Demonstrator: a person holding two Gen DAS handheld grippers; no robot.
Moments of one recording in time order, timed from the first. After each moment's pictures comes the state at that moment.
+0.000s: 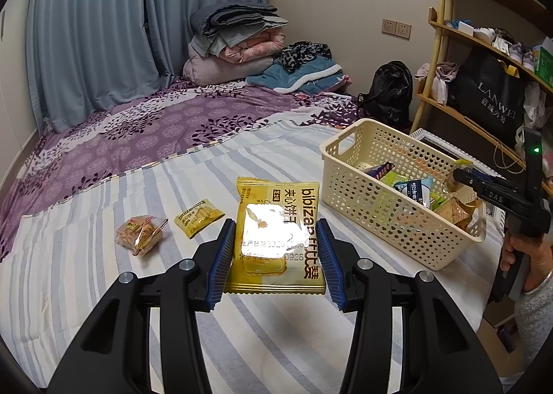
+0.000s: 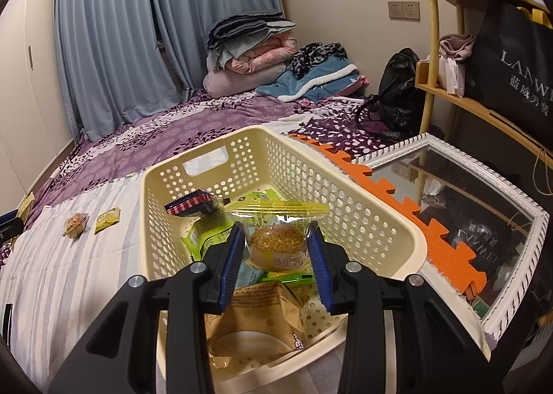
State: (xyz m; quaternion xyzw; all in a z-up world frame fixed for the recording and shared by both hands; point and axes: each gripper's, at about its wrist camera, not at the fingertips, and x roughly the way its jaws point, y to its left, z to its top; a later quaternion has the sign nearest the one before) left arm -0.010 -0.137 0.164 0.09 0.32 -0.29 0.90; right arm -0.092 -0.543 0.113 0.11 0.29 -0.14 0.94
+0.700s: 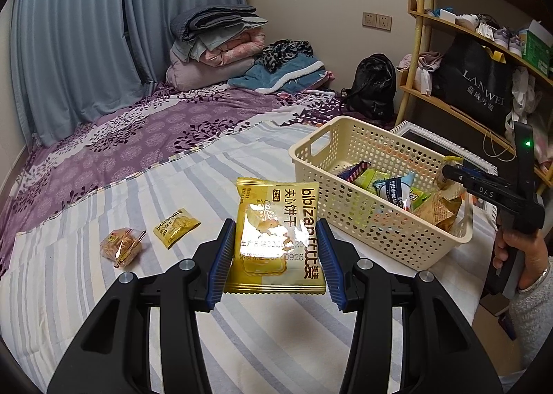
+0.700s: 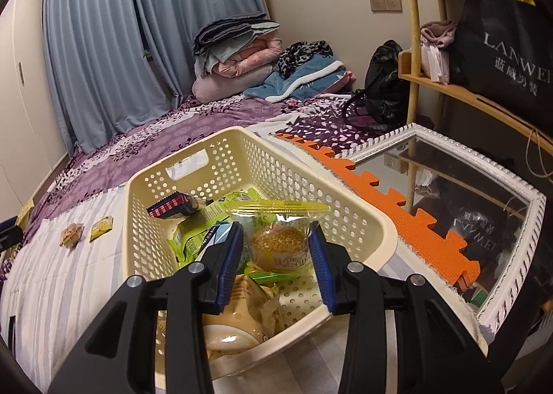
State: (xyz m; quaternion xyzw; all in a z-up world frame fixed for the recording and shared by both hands) left arm -0.022 -0.171 0.169 0.11 0.31 -0.32 0.89; right arm -0.107 -0.567 0.106 0.15 0.28 -0.16 0.94
